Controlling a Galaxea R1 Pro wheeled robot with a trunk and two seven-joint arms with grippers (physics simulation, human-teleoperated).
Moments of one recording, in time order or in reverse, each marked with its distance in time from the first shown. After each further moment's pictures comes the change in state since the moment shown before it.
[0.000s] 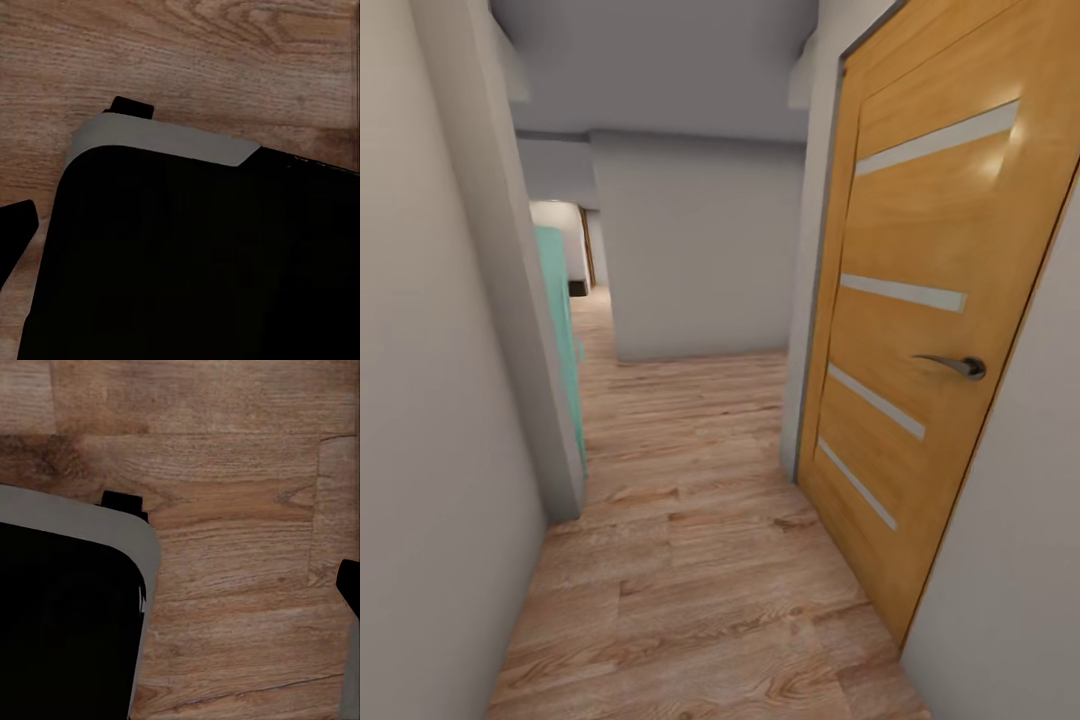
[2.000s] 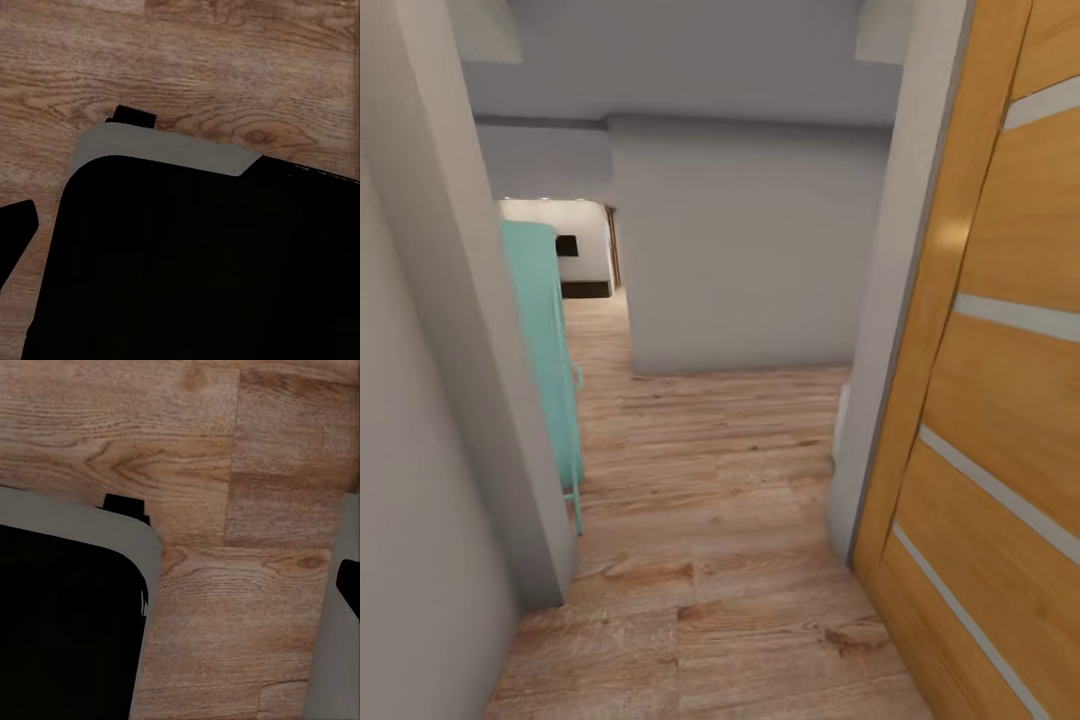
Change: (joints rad) left arm 0.000 0.003 -0.001 -0.004 0.000 -0.015 -0.001; right arm 0.000 0.002 0.005 -0.001 0.003 -0.005 0.000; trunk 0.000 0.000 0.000
